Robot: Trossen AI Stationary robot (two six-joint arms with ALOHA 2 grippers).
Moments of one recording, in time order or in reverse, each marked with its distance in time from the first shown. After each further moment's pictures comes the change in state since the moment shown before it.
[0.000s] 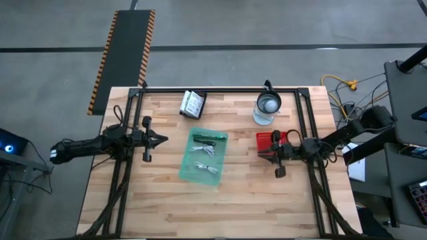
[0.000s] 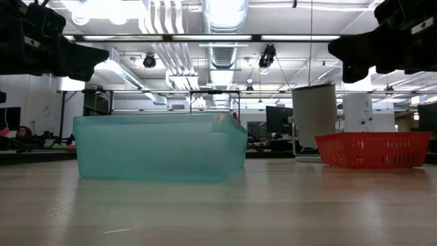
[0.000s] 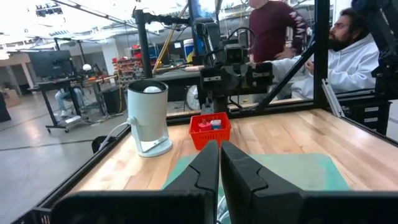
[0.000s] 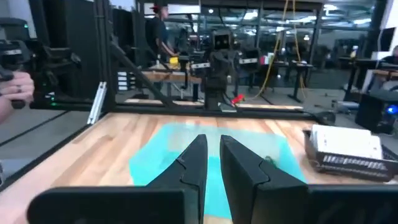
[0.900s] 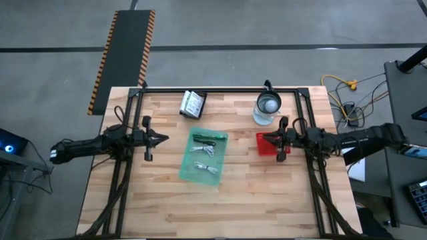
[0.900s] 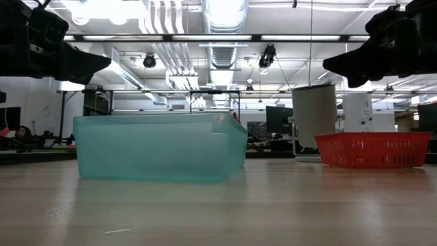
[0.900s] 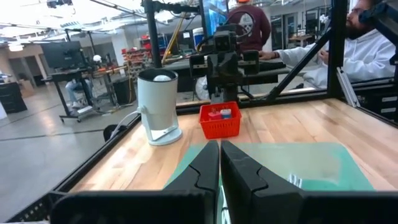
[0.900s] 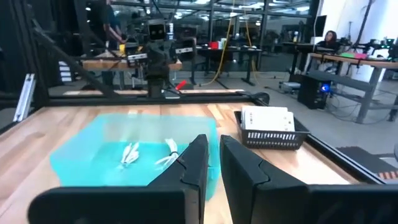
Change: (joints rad) left arm 0.000 0.000 -0.002 -0.039 -0.046 0.016; right arm -0.300 -0.539 0.001 -0.608 -0.094 0.013
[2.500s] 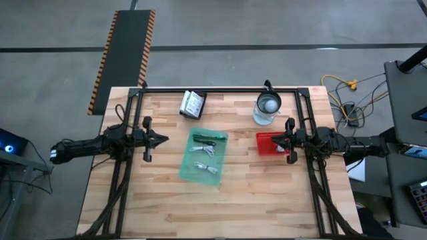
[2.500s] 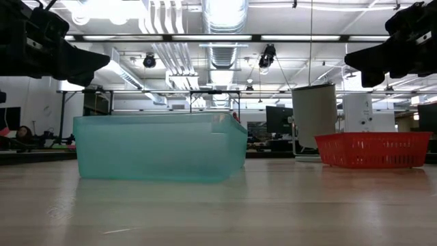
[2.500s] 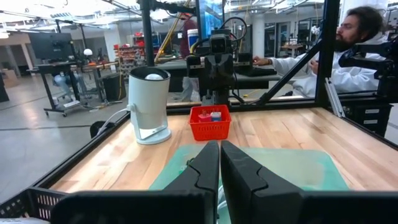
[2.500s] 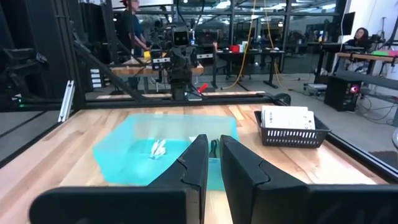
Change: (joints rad) left arm 0.000 0.000 0.000 0.005 0.027 -0.072; right arm -0.007 -0.541 0.001 -0.529 -0.105 0.050
